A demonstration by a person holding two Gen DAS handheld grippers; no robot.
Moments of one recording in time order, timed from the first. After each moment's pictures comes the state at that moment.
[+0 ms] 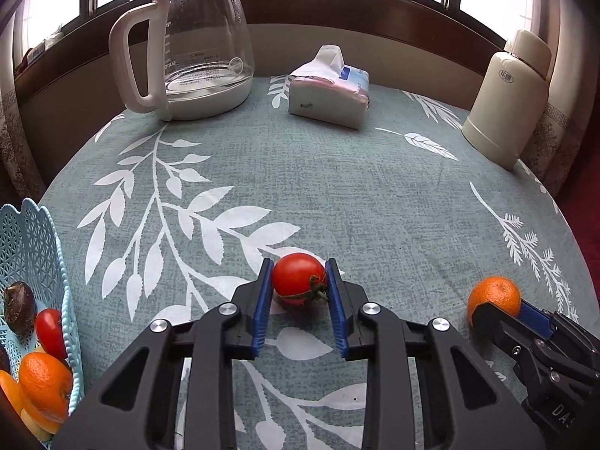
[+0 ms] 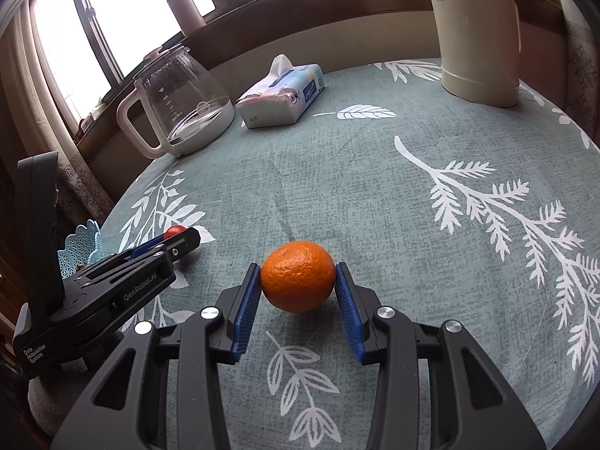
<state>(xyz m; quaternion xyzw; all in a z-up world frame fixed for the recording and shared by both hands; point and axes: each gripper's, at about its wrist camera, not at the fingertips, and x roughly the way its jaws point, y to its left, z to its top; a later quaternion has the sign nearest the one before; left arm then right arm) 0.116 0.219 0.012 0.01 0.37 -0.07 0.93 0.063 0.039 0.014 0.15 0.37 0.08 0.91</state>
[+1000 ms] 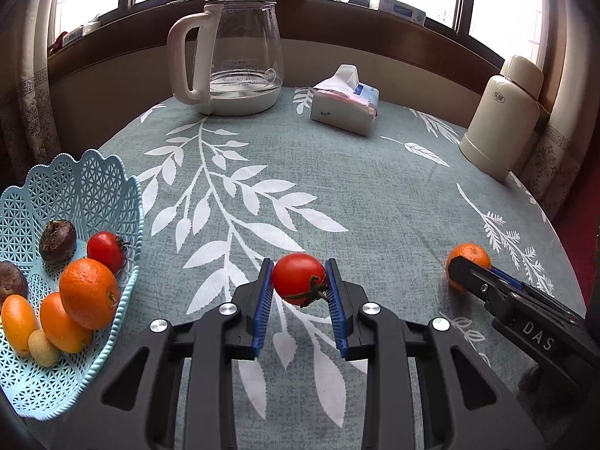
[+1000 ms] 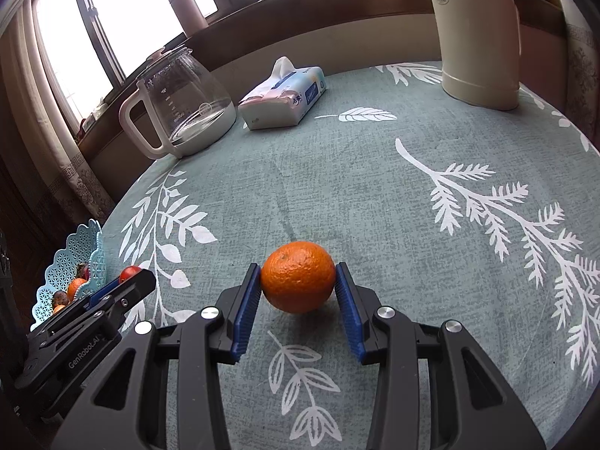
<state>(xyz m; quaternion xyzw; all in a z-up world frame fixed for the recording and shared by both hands) 0.056 0.239 0.025 -0.03 0.36 -0.04 0.93 0.062 0.039 0.016 0.15 0.37 0.08 0.91</state>
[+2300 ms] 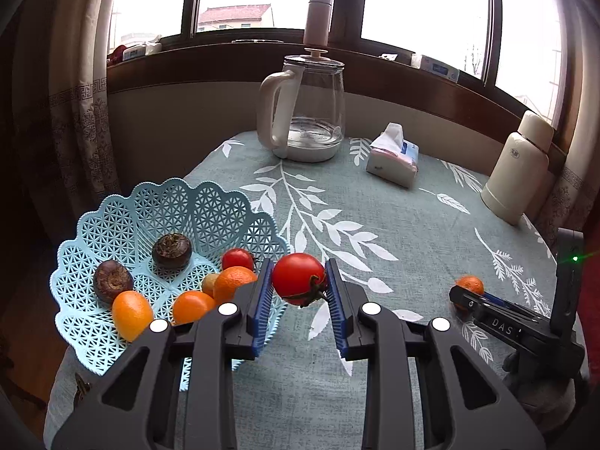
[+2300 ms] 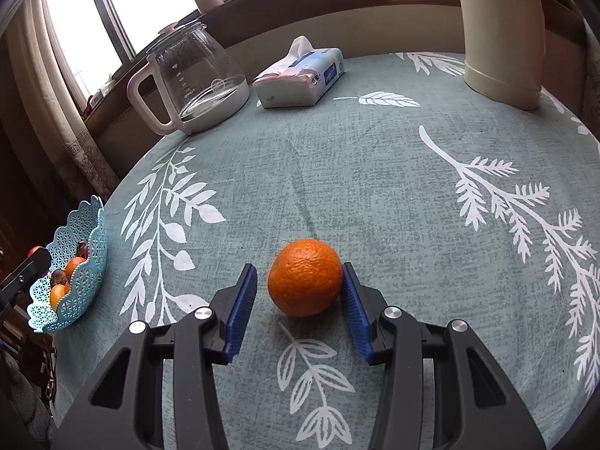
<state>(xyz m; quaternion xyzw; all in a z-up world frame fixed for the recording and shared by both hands) -0.005 0.311 0.075 -0.06 0.30 0.04 0.95 0.068 0.052 0.010 0.12 0.40 0.11 0.90</state>
